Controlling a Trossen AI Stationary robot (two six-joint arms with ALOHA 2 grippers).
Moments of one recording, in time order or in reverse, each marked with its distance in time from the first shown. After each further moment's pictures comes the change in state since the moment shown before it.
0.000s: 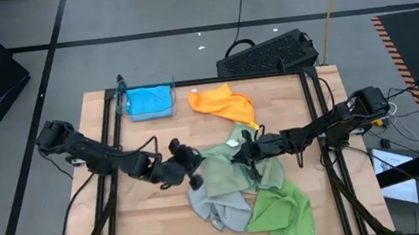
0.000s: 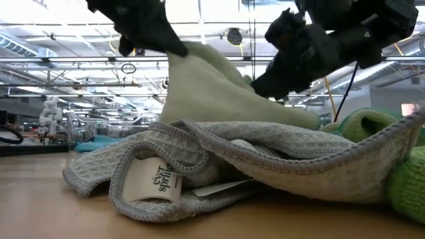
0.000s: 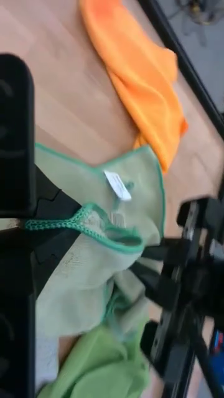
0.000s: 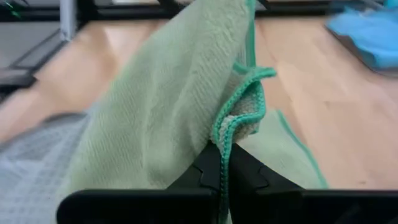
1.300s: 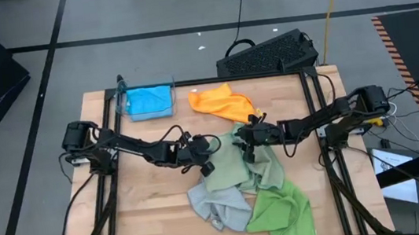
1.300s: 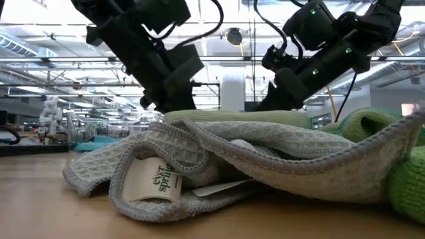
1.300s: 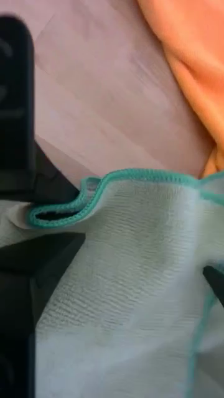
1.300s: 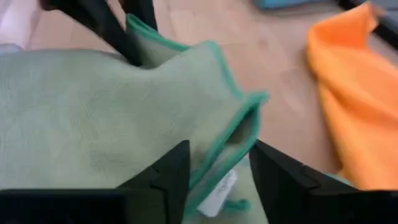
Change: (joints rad) left arm 0.206 0.250 0.000 0.073 0.209 0.040; right arm -0.145 -0.024 0.000 -0.186 0.144 0.024
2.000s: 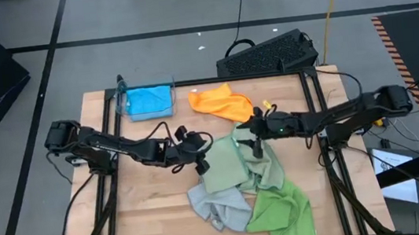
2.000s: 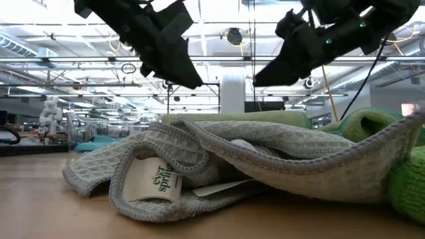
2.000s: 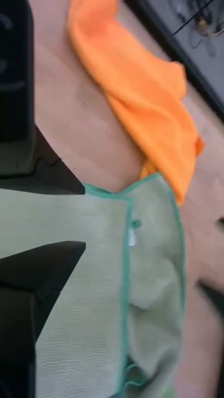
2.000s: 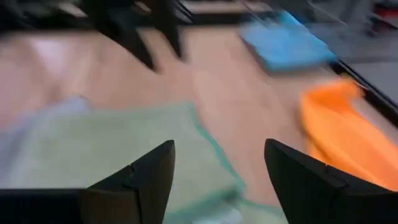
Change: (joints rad) left arm -0.023 -0.165 0.000 -0.011 -0.085 0.138; right arm -0.026 -0.256 -0.039 -0.027 -0.123 -0.077
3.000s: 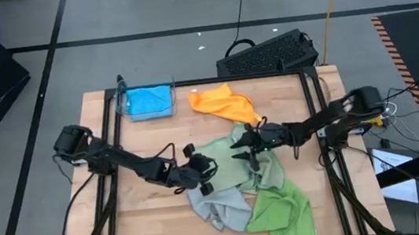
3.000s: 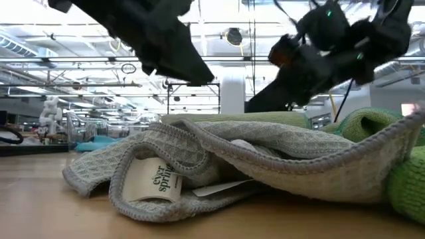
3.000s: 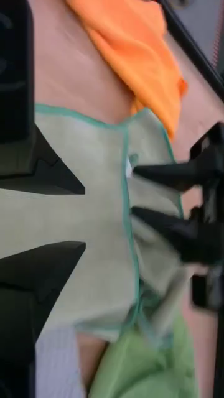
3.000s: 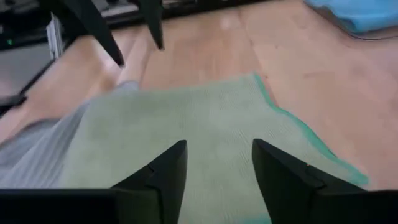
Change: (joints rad) left arm -0.208 0.122 0.016 0.151 -0.079 0.019; right arm 0.045 0.276 -0.062 0.324 -0.155 0.134
